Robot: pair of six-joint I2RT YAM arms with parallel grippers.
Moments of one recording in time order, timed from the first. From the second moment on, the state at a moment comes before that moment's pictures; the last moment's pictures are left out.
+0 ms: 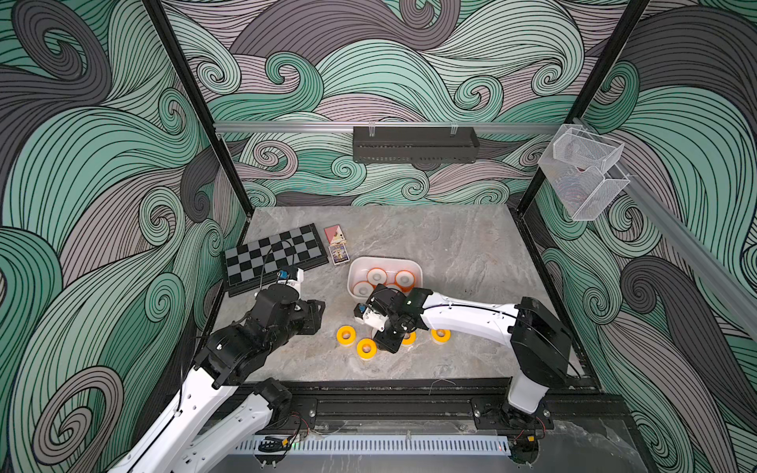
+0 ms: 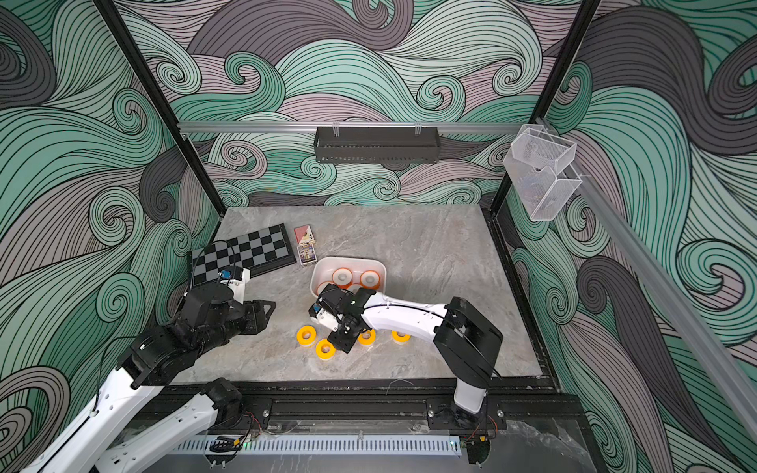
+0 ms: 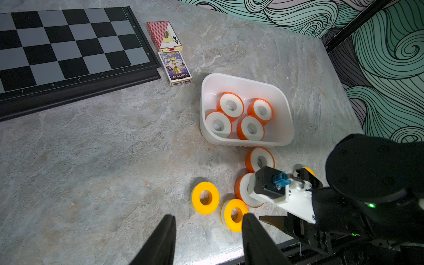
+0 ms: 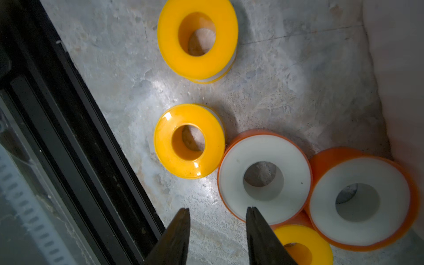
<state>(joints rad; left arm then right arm) -0.59 0.67 0.93 -0.97 -0.15 -0.53 1.02 1.77 1.23 -0.79 -0.13 -0.08</state>
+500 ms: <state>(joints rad) -0.59 0.67 0.93 -0.97 -0.15 -0.53 1.00 1.88 1.31 -0.86 -0.14 -0.29</state>
